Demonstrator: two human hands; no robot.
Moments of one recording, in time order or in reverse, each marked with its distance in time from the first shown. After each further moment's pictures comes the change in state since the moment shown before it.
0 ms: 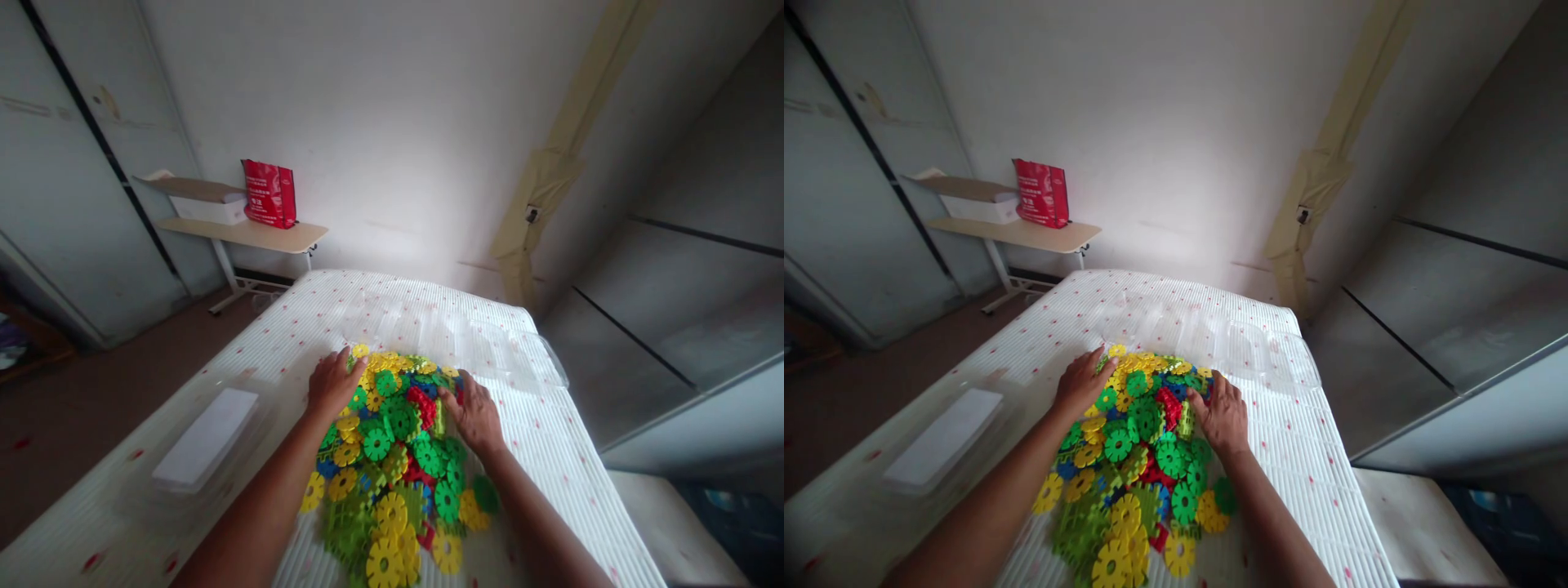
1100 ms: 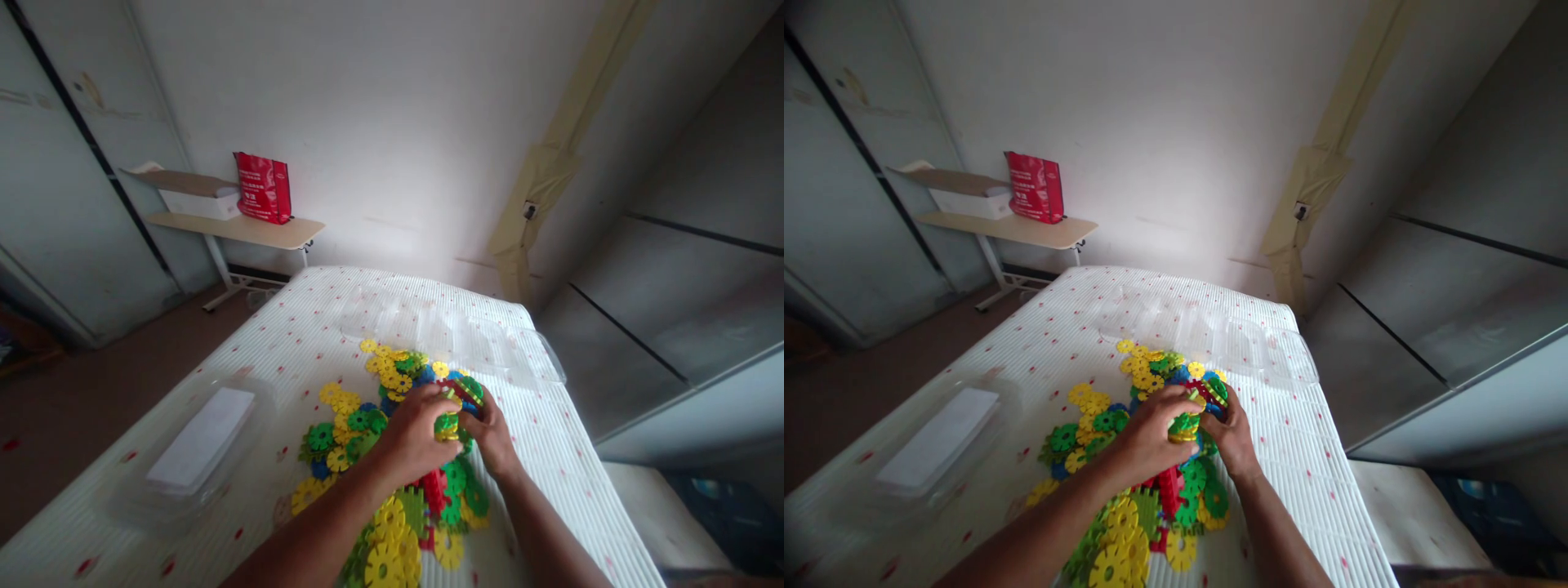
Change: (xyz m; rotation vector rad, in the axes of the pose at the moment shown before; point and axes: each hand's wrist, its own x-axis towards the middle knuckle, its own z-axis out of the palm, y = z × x) left_hand -0.081 0.108 -0.005 -0.583 -0.330 0.474; right_hand -0.026 -0.001 -0.017 1.116 -0.127 0.194
